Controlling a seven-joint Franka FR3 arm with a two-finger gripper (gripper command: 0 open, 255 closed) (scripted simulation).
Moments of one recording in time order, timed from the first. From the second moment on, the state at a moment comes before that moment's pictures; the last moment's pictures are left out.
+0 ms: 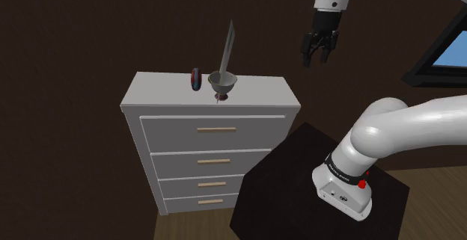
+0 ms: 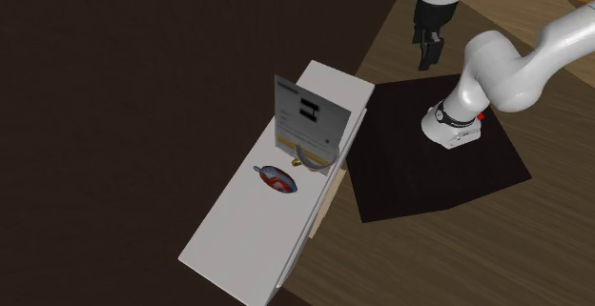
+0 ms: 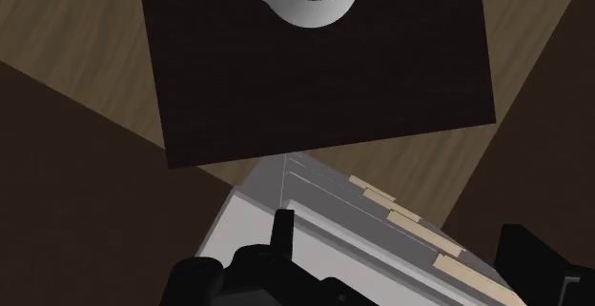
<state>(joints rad) -0.02 -0.80 -0.07 -2.40 0.00 1.43 0.14</state>
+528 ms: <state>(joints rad) 0.00 -0.67 -0.08 -2.44 0.07 1.65 0.14</state>
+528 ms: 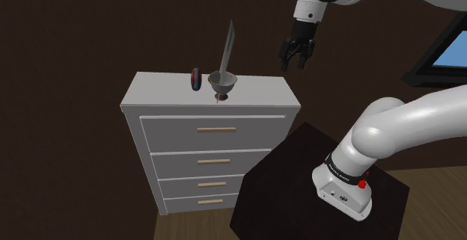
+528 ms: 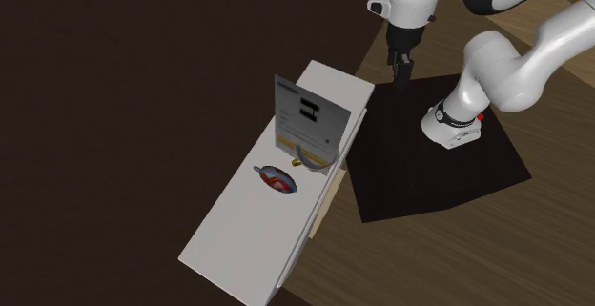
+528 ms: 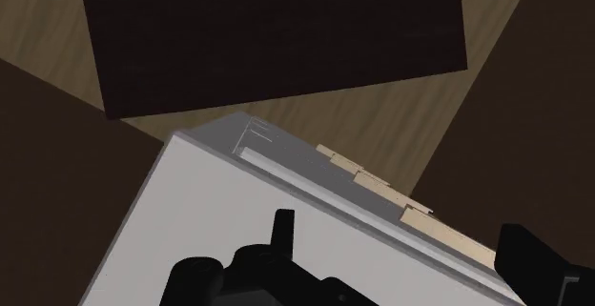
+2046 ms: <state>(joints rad) 0.13 -0.08 -0.09 -2.26 0.42 2.22 -0.03</state>
